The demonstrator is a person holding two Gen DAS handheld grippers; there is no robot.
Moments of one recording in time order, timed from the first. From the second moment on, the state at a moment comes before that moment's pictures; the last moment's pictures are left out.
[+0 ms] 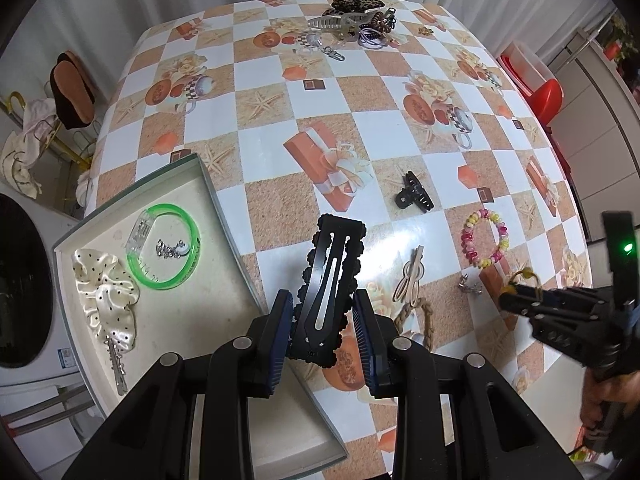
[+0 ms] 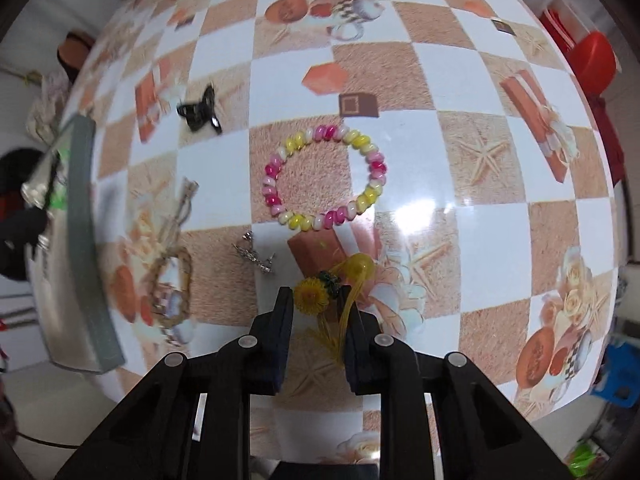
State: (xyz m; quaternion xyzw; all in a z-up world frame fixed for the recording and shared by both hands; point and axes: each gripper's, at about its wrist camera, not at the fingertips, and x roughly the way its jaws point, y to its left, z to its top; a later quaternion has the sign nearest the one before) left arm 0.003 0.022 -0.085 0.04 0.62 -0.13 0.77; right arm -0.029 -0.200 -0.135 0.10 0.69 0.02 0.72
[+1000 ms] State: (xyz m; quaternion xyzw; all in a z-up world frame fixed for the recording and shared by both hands) left arm -0.075 0.161 -0.093 -0.07 0.63 0.02 0.77; right arm 0.010 -0.032 -0.067 0.05 0.63 0.21 0.74
